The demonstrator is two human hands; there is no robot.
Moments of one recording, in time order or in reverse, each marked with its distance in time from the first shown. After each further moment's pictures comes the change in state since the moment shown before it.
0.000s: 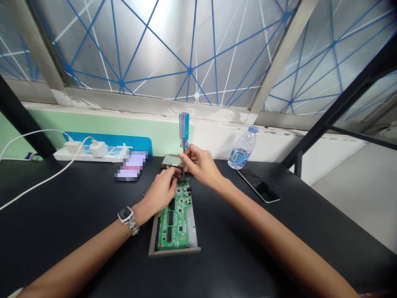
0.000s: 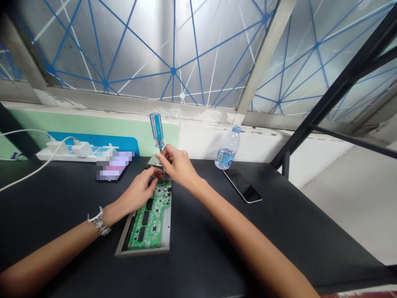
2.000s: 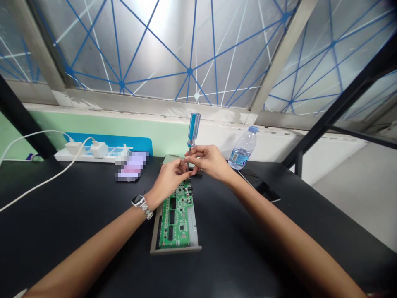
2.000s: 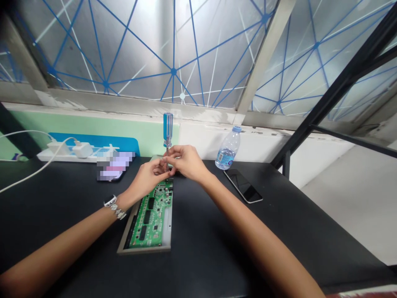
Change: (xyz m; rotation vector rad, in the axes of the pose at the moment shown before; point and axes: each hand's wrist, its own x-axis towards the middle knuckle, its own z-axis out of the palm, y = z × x) left_hand 0.034 0.017 0.004 -0.495 0.063 -0.091; right_hand 0.006 -0.004 -0.028 0.229 -0.140 0.228
